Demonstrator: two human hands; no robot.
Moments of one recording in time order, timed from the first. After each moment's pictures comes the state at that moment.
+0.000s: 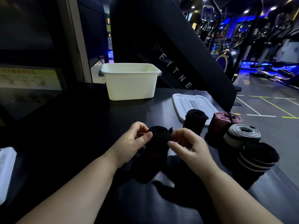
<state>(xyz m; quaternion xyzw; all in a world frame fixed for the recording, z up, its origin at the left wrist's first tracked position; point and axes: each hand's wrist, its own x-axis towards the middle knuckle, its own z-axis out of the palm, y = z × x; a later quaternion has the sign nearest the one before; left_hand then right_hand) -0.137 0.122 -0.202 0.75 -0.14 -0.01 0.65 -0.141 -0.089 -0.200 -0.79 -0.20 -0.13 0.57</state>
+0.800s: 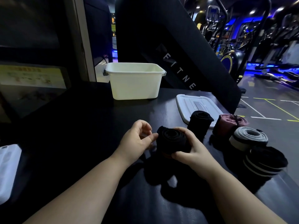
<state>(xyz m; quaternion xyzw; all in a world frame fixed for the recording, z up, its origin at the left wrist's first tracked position) -0.136 0.108 -0.199 0.76 -0.06 0.09 0.64 -0.142 -0.089 -0.194 -0.77 -0.20 0.01 0.60</state>
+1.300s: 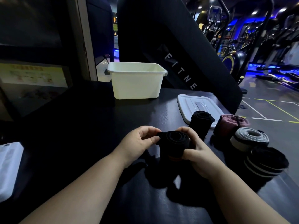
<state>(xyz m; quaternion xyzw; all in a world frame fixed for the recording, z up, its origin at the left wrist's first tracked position) -0.138 0.109 -0.200 0.72 -0.09 0.02 0.69 -0.136 -0.093 -0.199 -0.63 -0.18 0.12 0.75</state>
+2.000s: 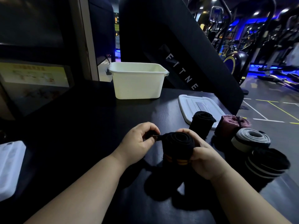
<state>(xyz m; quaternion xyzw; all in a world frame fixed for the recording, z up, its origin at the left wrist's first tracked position) -0.140 0.117 -0.195 0.83 -0.17 0.15 0.51 -0.131 -0.095 -0.200 -0.52 -0.20 0.20 0.81</state>
